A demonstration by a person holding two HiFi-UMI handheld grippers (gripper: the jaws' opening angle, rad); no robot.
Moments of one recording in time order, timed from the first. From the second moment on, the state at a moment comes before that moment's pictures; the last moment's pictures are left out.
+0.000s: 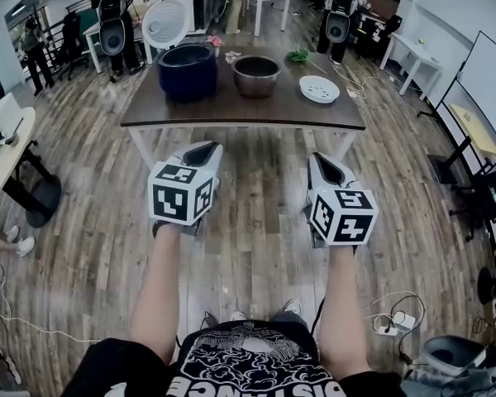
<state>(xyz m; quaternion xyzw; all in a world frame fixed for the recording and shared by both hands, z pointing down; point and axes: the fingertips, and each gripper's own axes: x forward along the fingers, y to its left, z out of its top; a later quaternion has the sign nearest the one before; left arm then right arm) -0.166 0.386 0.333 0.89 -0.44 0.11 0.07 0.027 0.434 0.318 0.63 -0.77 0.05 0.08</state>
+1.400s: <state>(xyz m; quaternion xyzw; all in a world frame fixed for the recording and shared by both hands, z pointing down) -0.123 0.289 0.350 0.88 -0.44 0.14 0.08 0.057 0.326 0.344 0.58 -0.80 0.09 0.09</state>
